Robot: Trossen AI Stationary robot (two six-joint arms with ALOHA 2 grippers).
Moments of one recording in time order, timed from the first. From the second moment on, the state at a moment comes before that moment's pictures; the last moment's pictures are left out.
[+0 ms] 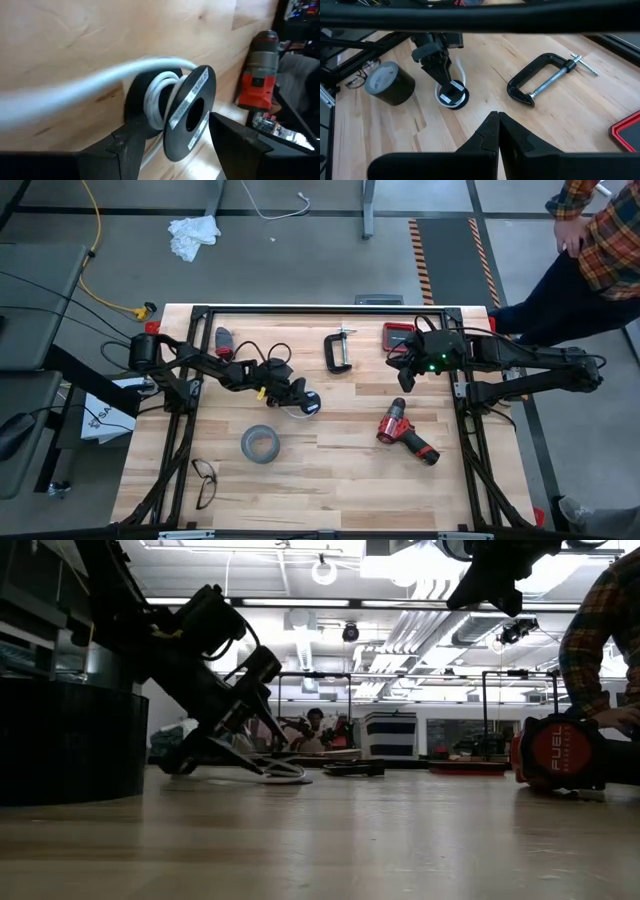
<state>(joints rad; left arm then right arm) 0.15 1.68 0.55 0.46 0.26 -1.44 -0.09 0.93 0.90 -0.62 0.16 0.47</state>
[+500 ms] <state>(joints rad) 0.16 1.66 0.55 0.46 0.20 -1.44 -0.09 0.93 0.90 -0.62 0.17 0.47</state>
